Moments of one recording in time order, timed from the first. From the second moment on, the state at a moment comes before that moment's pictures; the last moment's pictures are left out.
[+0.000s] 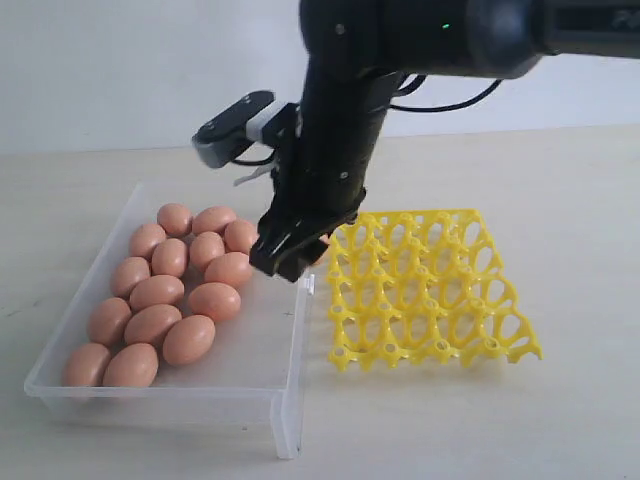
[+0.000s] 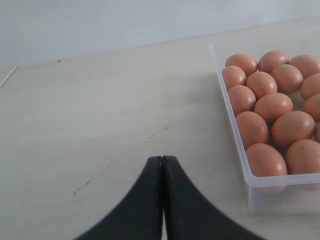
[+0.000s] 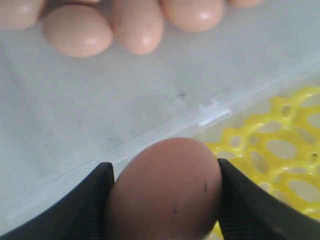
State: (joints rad) left arm -0.03 0.01 0.00 0.09 0.38 0.03; right arm 0.71 1.95 -1.61 0.08 1.06 -0.35
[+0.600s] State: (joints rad) left arm -0.03 0.01 0.00 0.09 0.38 0.03; right arm 0.46 1.94 -1.31 0.24 0.32 -0.47
